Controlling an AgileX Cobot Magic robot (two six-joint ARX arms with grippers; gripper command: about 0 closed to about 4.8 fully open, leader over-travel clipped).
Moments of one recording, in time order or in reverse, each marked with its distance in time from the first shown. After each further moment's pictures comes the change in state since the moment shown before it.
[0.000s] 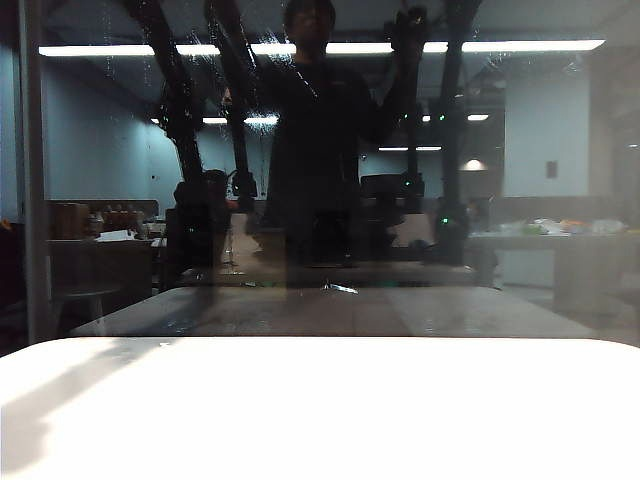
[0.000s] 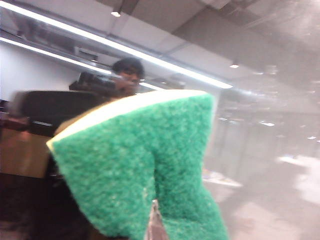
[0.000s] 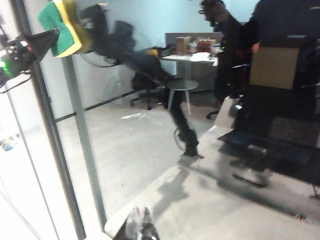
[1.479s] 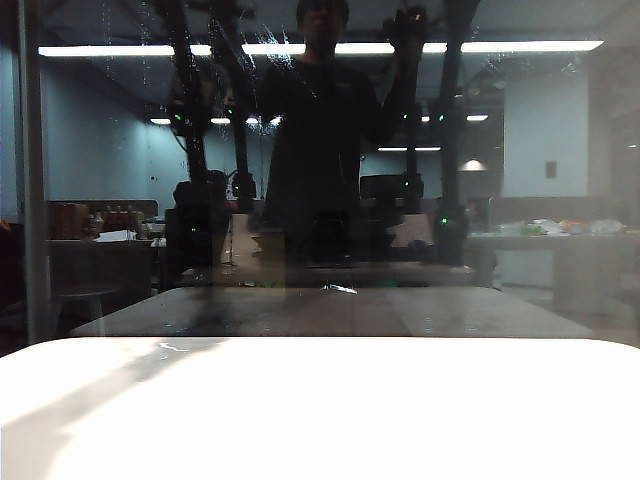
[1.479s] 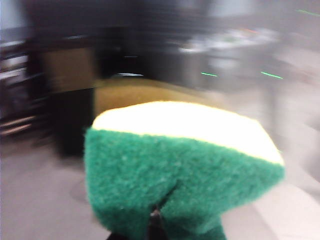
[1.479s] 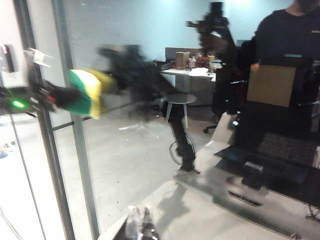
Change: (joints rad) left arm -0.098 -0.045 -0.002 -0.544 -0.153 0.504; right arm 0.000 0.012 0.000 0.076 -0.002 0.000
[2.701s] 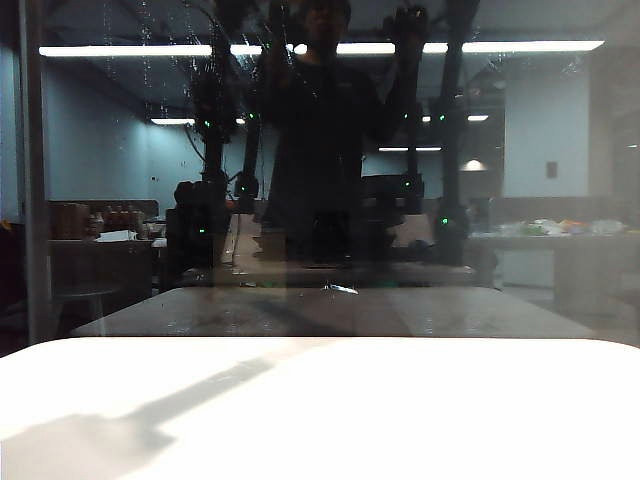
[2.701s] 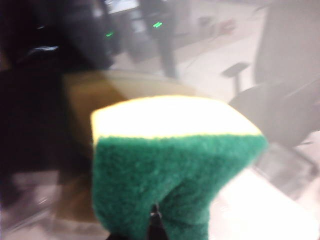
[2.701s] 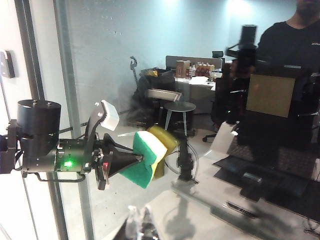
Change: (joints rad) left arm -0.401 0.134 -0.002 -0.043 -0.121 0.086; right arm 0.001 0.012 0.000 0.051 -0.002 0.000
